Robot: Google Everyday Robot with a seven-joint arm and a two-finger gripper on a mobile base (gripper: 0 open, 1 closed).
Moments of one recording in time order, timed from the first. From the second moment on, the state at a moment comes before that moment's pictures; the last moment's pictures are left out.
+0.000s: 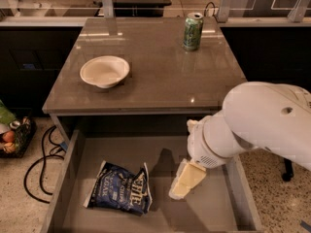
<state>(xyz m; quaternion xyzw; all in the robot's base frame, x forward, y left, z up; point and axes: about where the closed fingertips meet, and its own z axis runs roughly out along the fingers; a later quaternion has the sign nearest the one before) 0.414 -0.073 0.768 -0.58 0.78 0.07 0.22</state>
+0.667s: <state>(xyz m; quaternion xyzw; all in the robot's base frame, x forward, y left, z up) 0.414 -0.033 0.736 -0.59 0.77 0.09 0.23</state>
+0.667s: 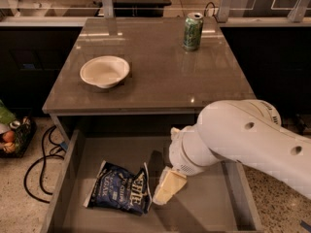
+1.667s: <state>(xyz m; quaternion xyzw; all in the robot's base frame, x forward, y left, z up) 0.422 0.014 0.704 -0.63 0.75 0.08 0.21</state>
